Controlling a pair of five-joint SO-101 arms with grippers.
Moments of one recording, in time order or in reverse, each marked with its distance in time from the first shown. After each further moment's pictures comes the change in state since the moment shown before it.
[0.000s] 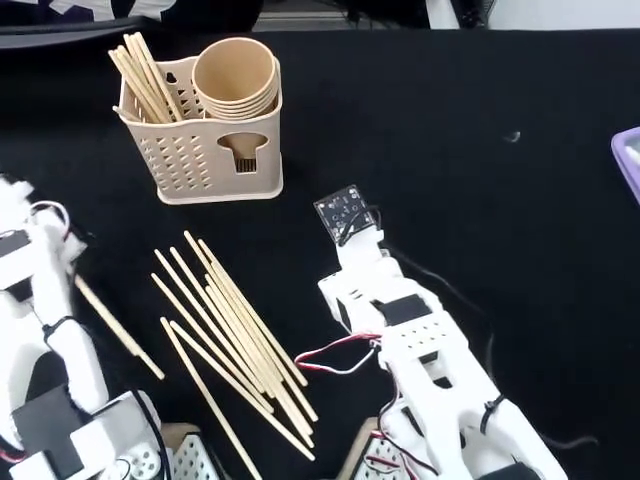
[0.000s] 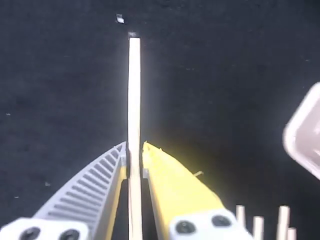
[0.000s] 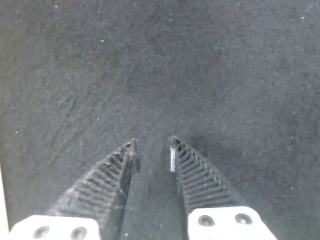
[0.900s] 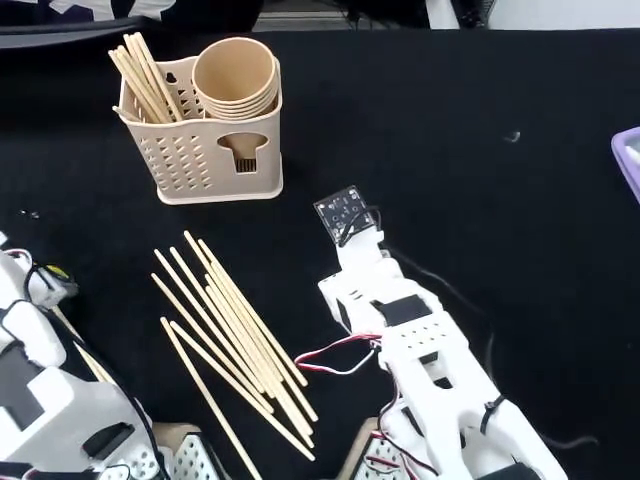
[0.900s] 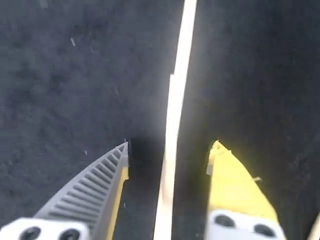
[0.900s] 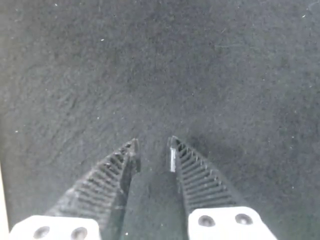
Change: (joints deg) left arm -13.0 15.9 -4.8 11.1 -11.3; right arm 0.0 0.0 0.2 0.0 -0.1
